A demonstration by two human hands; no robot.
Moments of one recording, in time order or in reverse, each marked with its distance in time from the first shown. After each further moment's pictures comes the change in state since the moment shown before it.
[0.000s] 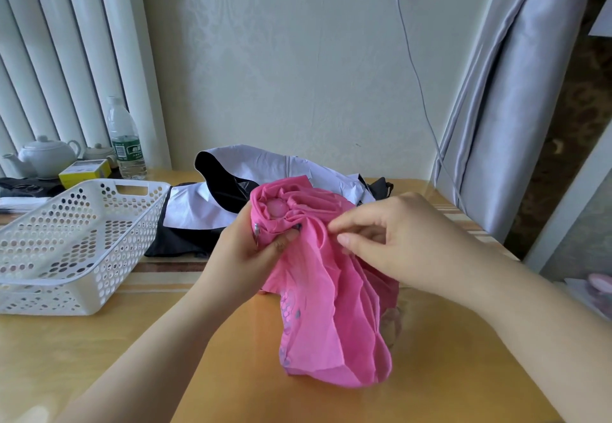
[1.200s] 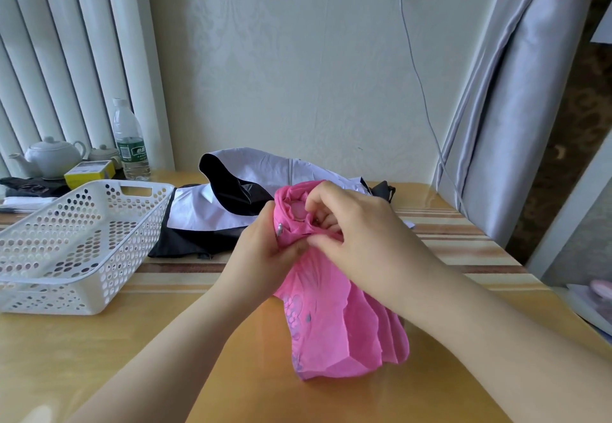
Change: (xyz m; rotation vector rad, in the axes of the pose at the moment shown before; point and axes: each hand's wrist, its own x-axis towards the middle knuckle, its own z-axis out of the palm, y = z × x) left_hand 0.007 0.000 0.014 0.098 -0.007 -0.019; right_hand 0.019 -0.019 0.029 -0.108 0.150 -0.147
